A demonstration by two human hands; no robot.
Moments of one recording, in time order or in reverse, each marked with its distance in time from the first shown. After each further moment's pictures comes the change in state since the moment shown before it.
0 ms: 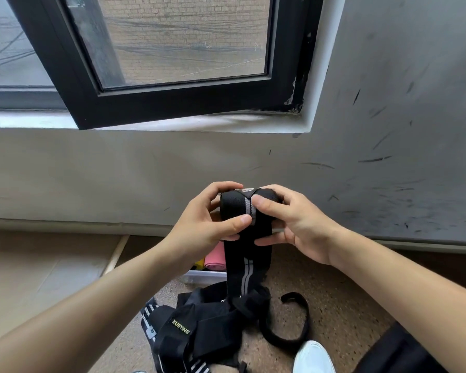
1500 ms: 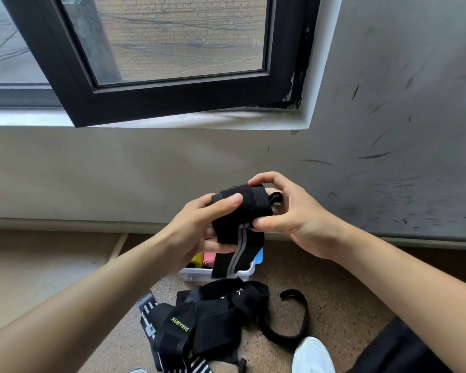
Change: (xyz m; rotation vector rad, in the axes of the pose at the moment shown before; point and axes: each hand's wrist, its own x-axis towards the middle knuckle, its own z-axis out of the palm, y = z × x) left_hand -0.002 0.010 -0.003 -0.104 -0.053 -0.300; right_hand 0.002 0.006 -0.011 -0.085 -0.105 -0.187
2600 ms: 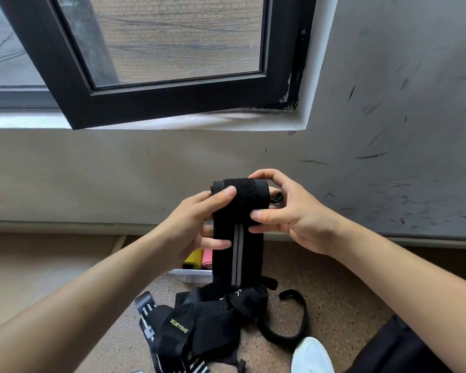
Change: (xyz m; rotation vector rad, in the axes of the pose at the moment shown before) left_hand 0.004 0.007 -0.001 0.038 0.031 -0.031; right_hand 0.002 -0.006 -0.003 0.098 0.010 0.063
